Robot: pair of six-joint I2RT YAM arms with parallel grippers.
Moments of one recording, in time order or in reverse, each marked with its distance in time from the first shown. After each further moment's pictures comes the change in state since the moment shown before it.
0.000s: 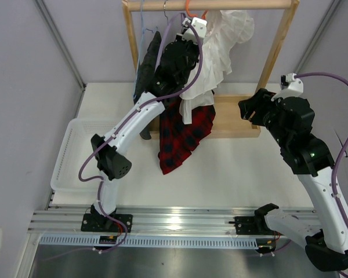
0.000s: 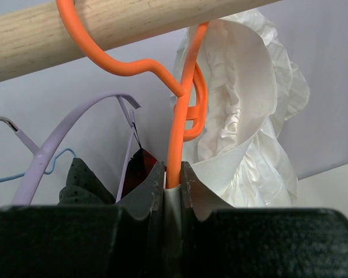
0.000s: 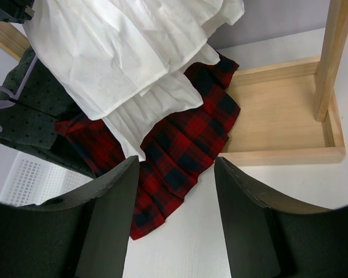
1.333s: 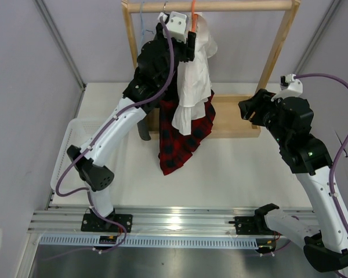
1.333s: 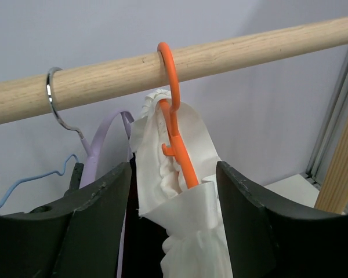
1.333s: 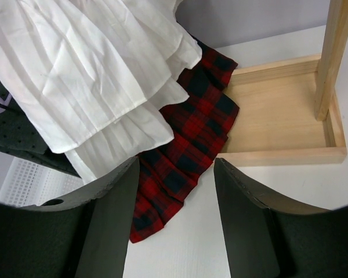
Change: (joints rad) left arm 0.003 -0.232 -0.179 -0.013 0.097 -0.119; right arm -0.037 -0.003 -0.037 0.027 -0.042 0.001
